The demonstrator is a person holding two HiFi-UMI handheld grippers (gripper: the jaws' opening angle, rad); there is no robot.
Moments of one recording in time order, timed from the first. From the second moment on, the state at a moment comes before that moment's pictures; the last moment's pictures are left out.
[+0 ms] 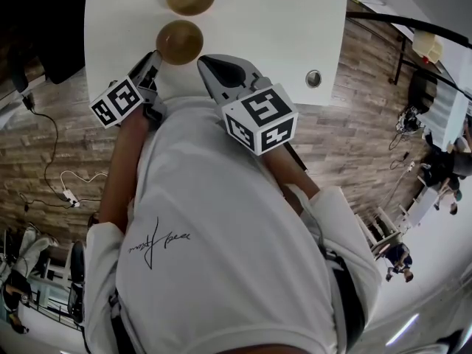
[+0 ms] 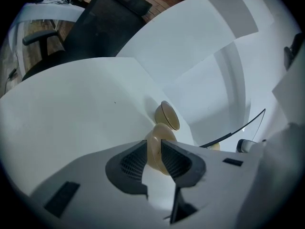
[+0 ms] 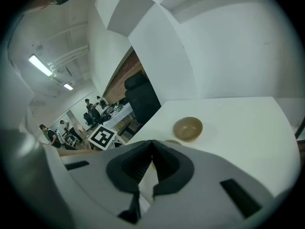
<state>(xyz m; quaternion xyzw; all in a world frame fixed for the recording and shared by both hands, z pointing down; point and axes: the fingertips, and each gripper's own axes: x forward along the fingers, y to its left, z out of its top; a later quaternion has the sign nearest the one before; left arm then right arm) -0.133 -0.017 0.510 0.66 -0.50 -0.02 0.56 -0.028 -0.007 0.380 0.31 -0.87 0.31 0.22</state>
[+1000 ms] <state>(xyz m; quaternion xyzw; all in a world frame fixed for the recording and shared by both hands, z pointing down) -0.126 -0.028 0.528 0.65 -0.48 -0.01 0.58 -0.015 -0.013 0.382 0.34 -0.86 0.33 0.20</state>
